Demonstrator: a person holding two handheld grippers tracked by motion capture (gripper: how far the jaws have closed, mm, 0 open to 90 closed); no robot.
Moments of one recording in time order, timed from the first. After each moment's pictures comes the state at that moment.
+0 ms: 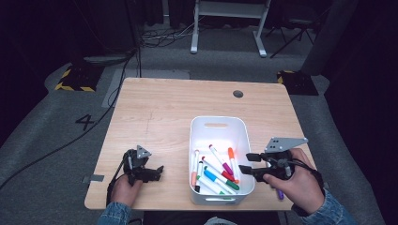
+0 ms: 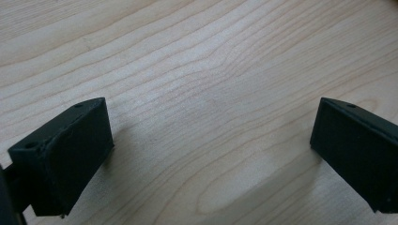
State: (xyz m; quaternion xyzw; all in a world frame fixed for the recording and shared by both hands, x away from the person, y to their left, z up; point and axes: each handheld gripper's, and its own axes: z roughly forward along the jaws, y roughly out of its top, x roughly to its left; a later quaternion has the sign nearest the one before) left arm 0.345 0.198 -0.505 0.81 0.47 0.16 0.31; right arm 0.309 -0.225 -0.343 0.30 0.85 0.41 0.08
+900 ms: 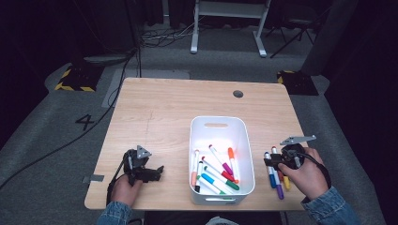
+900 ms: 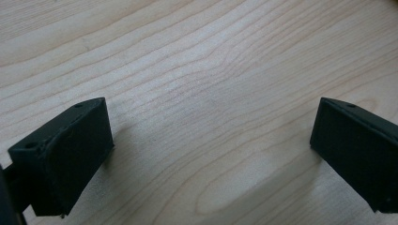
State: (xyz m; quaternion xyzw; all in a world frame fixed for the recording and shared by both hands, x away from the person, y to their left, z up) left arm 0.345 0.198 -0.505 0.81 0.47 0.16 0.31; right arm 0.357 -0.297 -0.414 0.45 0.83 0.30 0.11
